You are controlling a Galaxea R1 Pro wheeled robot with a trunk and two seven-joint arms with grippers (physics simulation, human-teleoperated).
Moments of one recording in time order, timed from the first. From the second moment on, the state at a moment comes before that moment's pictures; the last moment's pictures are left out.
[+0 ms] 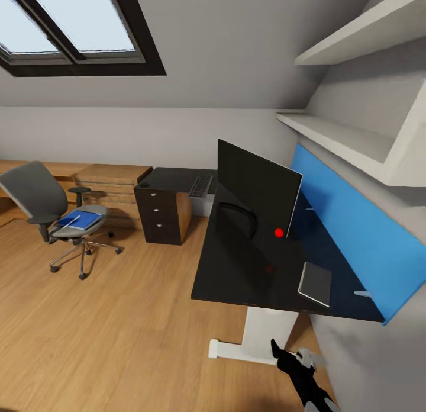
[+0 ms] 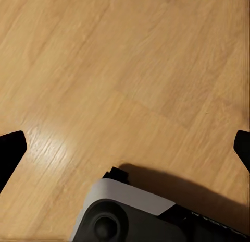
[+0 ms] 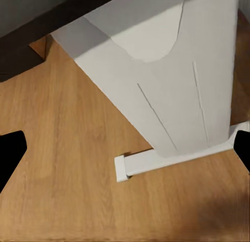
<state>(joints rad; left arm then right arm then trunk) 0.13 -0.03 -0.11 -0.86 0.36 -0.04 0.35 -0.34 -0.11 0.39 -0.52 -0.88 -0.33 0.09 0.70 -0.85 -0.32</state>
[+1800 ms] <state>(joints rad) 0.13 -0.02 -0.11 -0.87 0.36 -0.04 0.36 -0.40 -0.15 0.15 -1.16 -0.30 0.35 -0.49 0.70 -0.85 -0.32</state>
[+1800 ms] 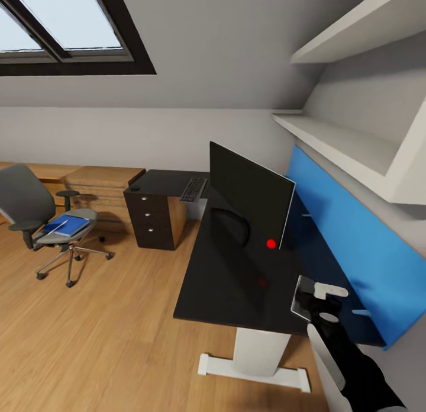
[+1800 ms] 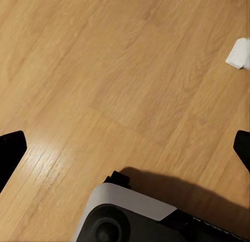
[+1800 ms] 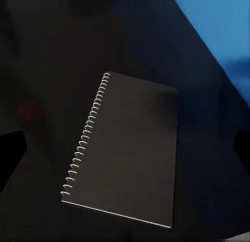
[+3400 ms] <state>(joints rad) 0.13 -0.01 -0.09 -1.06 0.37 -0.17 0.36 -0.54 -0.19 0.14 -0.72 -0.30 0.22 -0.32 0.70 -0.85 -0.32</state>
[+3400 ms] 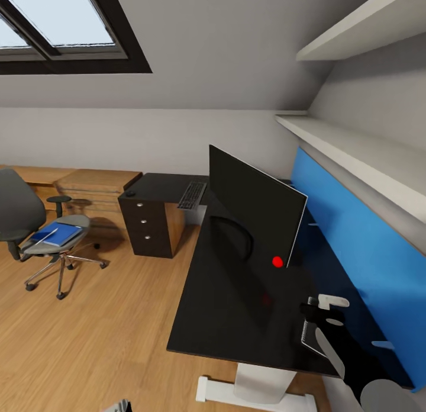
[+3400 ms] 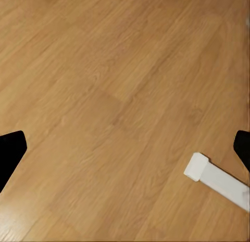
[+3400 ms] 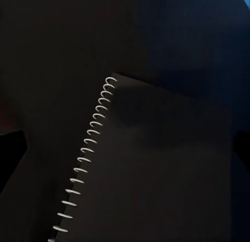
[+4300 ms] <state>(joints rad) 0.20 0.00 0.10 -1.62 0.60 0.52 0.36 -0.54 -0.18 0.14 -0.72 -0.30 0.22 -0.32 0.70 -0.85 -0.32</state>
